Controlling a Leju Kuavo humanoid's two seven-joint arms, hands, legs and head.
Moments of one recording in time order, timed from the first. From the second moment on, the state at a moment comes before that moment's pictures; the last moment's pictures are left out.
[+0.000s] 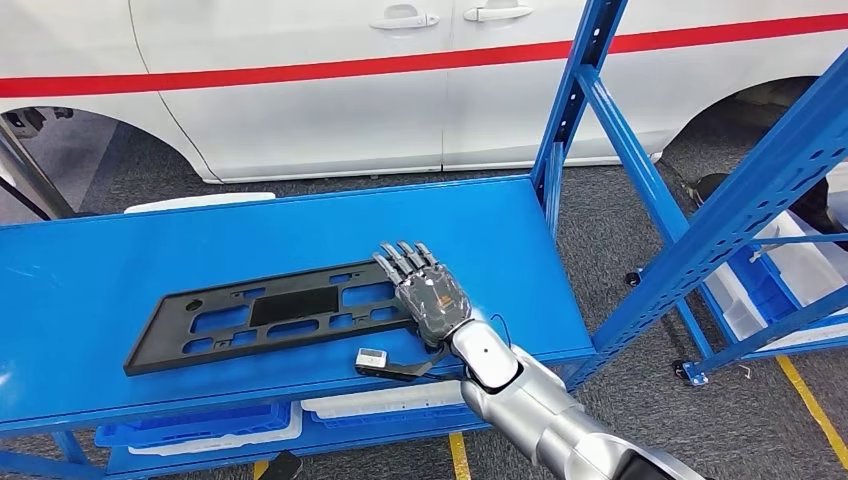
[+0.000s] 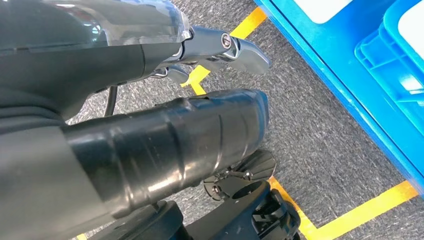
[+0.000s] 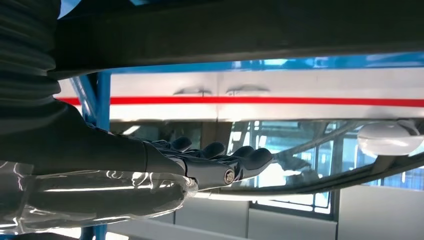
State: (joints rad) left arm -0.15 -0.16 0.71 -0.21 -1.16 0.00 -0.47; right arm -0.64 0.10 0.87 -0.73 1.24 -0.57 -0.13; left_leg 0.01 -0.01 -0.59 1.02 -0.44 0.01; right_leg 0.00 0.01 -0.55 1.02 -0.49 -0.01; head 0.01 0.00
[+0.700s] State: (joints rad) left arm -0.15 -0.16 0.71 -0.21 -1.15 0.01 -0.47; right arm -0.65 0.10 0.87 -0.70 1.28 -0.56 -0.14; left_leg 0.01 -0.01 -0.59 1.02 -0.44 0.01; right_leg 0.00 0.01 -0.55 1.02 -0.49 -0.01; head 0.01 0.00
